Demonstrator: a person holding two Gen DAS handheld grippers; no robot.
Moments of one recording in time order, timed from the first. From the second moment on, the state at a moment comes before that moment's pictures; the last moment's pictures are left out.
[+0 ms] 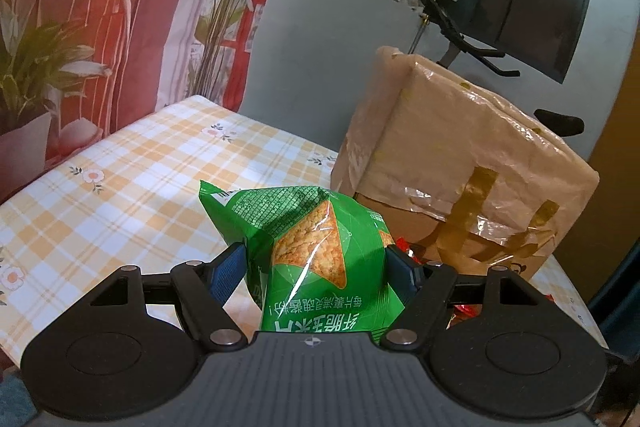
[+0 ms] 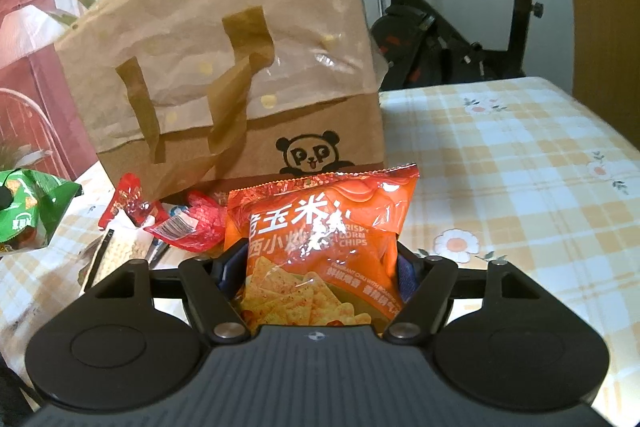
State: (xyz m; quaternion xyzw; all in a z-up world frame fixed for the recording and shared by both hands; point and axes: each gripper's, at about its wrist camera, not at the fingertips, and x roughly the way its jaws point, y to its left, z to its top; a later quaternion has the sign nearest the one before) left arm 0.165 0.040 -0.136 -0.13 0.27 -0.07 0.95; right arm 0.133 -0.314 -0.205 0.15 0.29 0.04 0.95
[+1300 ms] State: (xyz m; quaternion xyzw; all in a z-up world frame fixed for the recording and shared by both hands) left arm 0.217 -0.033 0.004 -0.02 0.11 -0.15 0.98; right arm 0.171 -0.343 -0.011 0.14 0.07 0.03 0.99
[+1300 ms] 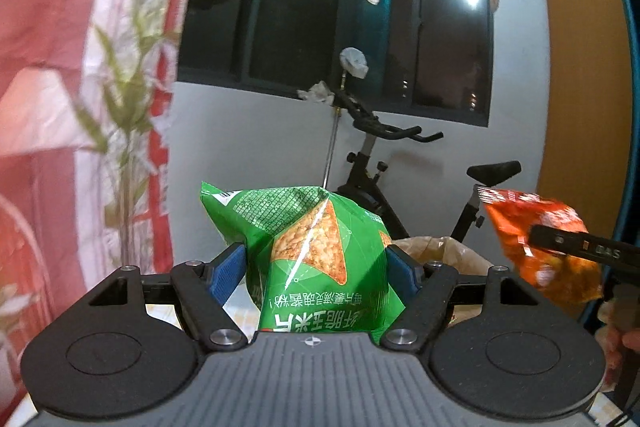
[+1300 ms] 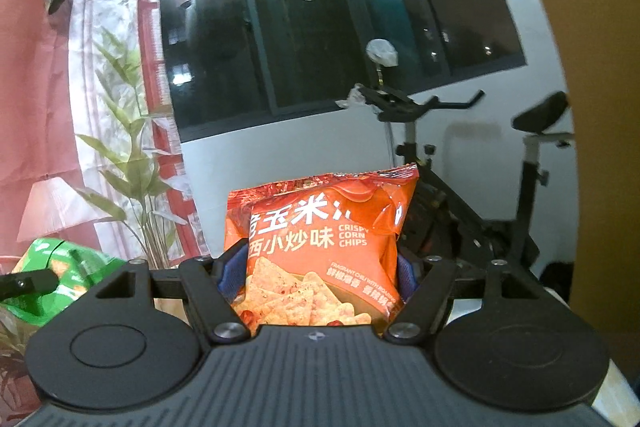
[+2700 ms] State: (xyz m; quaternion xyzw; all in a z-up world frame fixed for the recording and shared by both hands) left arm 0.246 -0.025 0.031 0.01 0.19 -0.12 0.97; right arm 0.215 -0.331 -0.020 0.13 0.16 0.07 0.98
